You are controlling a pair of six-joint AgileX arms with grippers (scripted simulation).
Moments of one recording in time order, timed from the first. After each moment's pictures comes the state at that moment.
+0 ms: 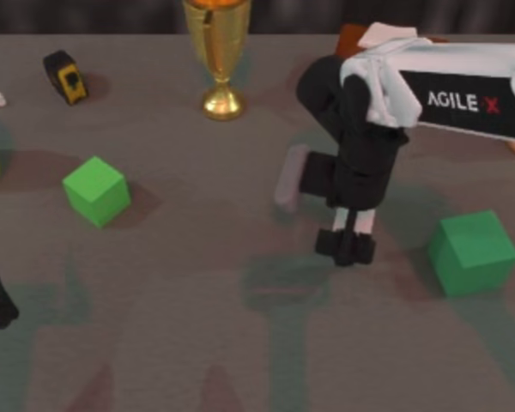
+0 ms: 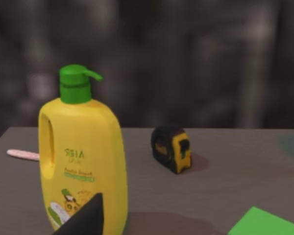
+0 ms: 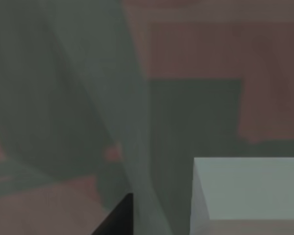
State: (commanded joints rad) left arm 0.00 0.00 0.00 0.00 0.00 0.00; right arm 0.53 2.34 1.72 -0.94 0.00 -0.77
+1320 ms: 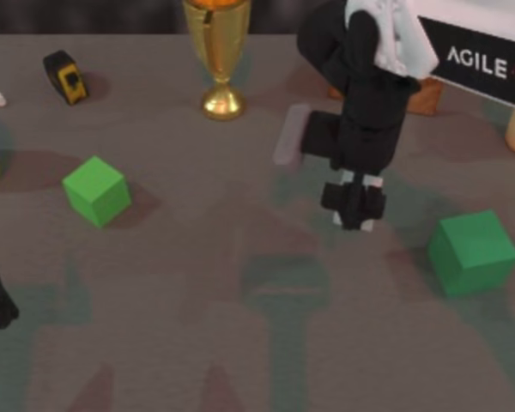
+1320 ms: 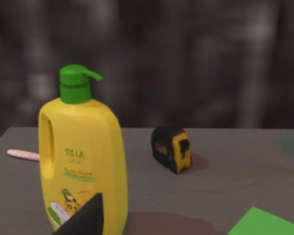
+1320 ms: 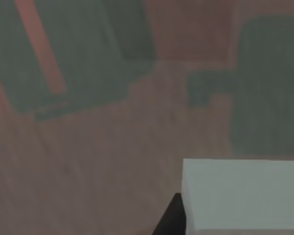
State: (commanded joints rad) left arm 0.00 0.00 0.00 0.00 0.00 0.00; right arm 0.53 2.24 1.88 -1.20 -0.01 -0.75
